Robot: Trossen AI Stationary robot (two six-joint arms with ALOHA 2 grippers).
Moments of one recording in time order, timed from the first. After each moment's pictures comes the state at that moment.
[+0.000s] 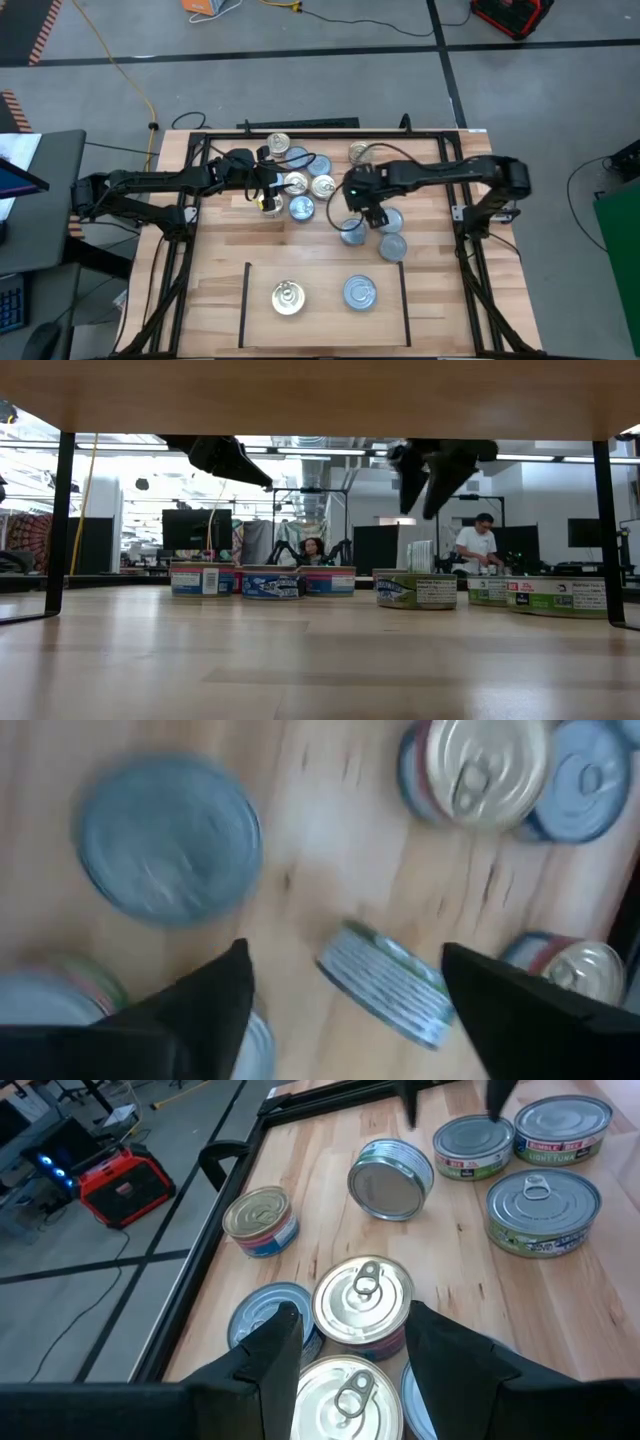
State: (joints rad) left arm 0.35 1.17 0.67 0.12 0.02 0.38; right arm -0.09 1.65 1.30 -0.94 0.18 -0.43
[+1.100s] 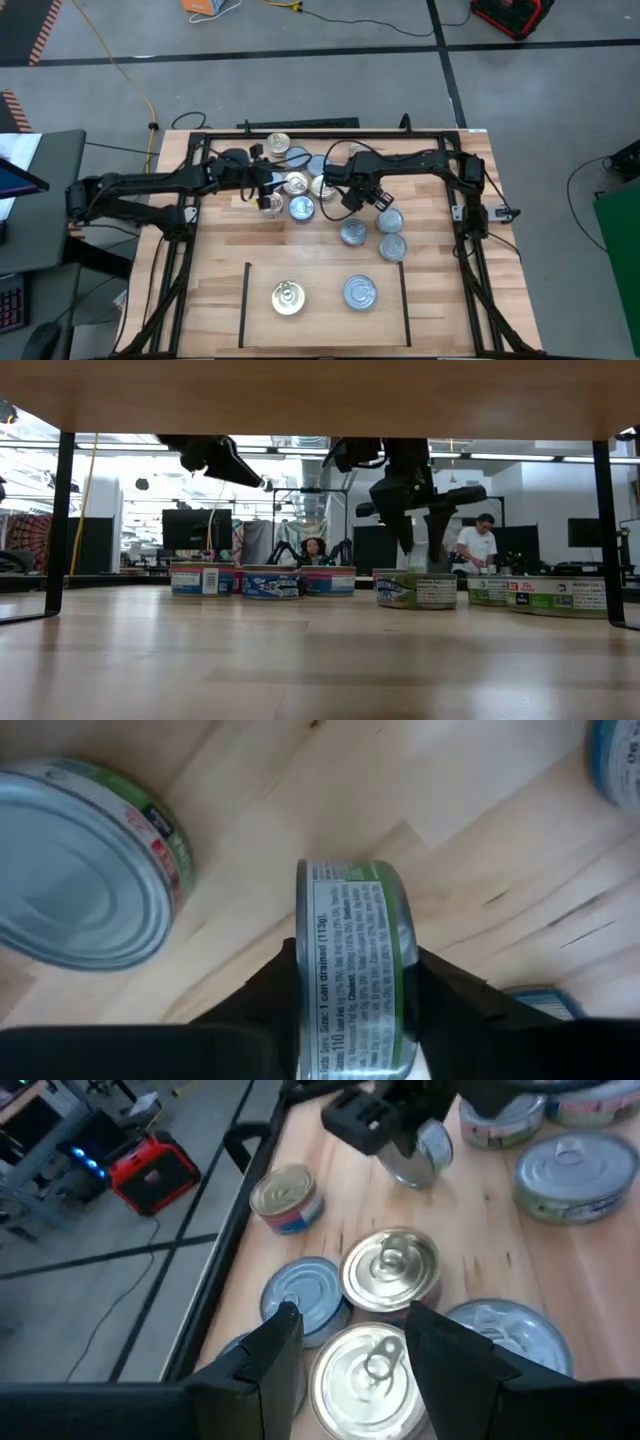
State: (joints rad) left arm 0.35 1.09 0.67 0.02 -0.06 0.44; right arm -0.22 1.97 1.51 -1.20 0.24 -1.05
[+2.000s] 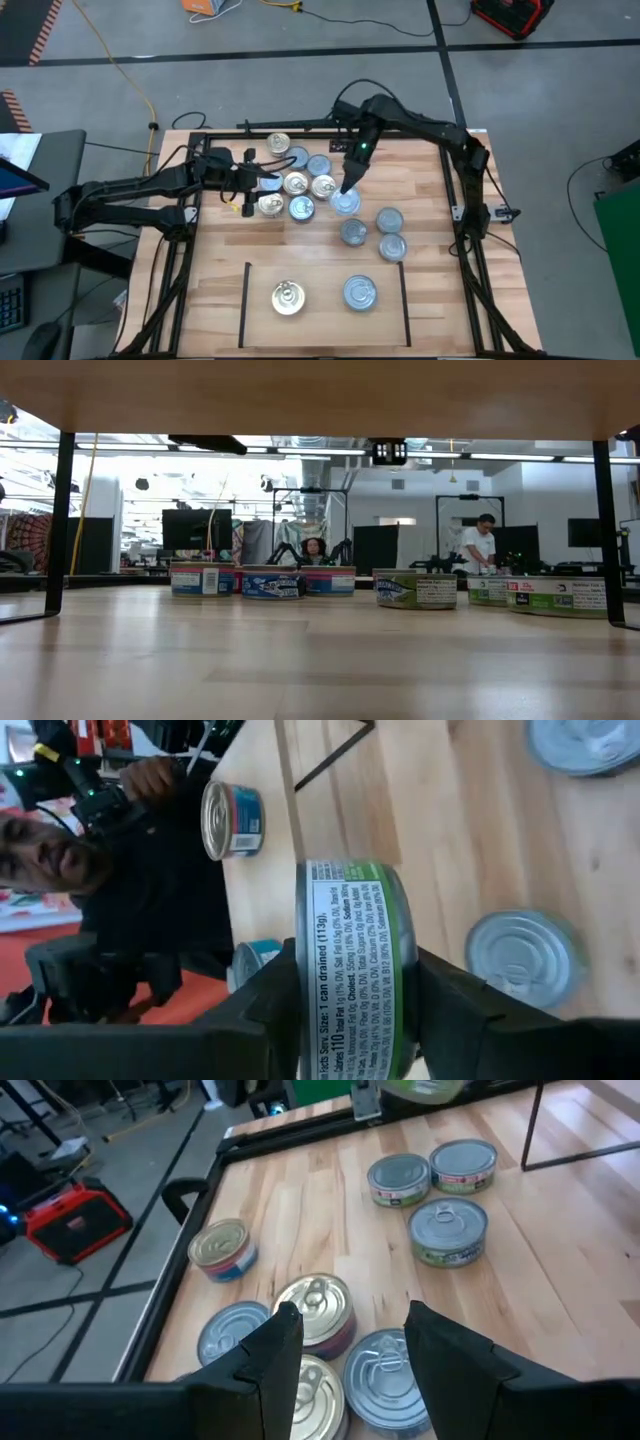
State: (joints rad) left arm 0.35 0.92 0.67 -0.11 0.16 0.40; right arm -0.45 1.97 1.96 -1.43 -0.96 -0.05
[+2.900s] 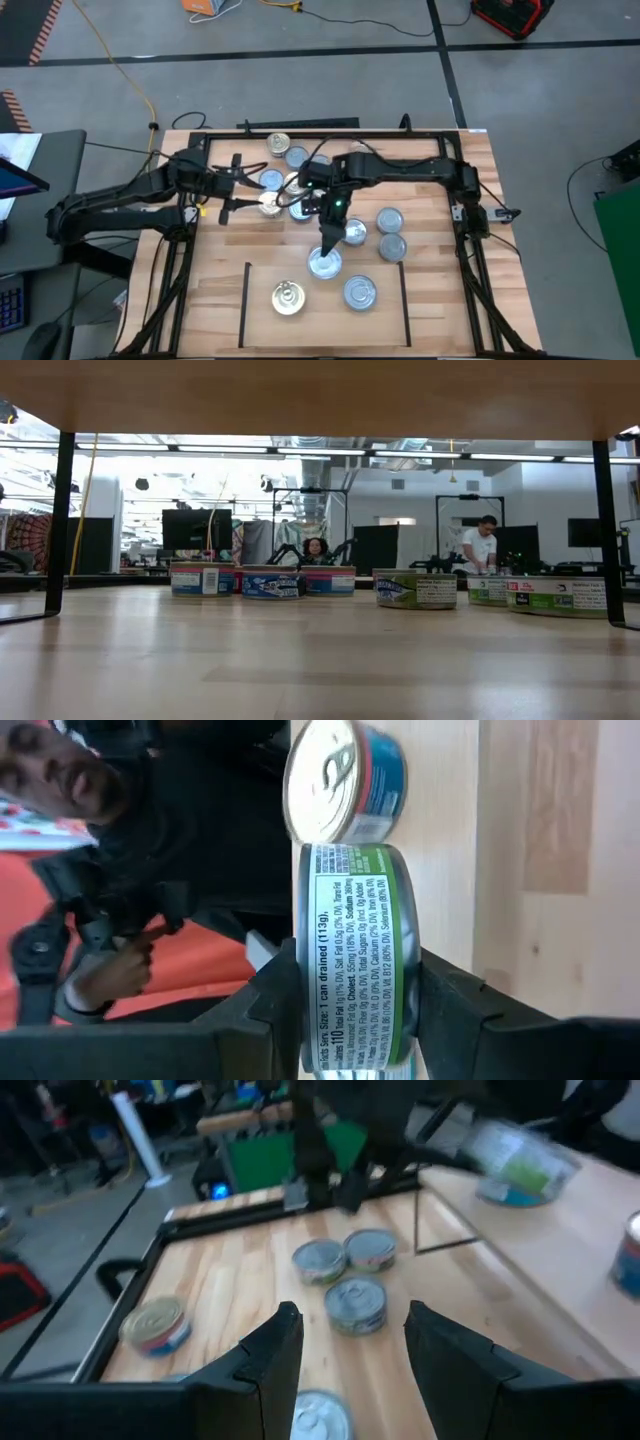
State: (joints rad) left arm 0.35 0.68 0.63 -0.14 0.40 0.31; right arm -0.05 2.02 1.96 -1.04 -0.97 0.31
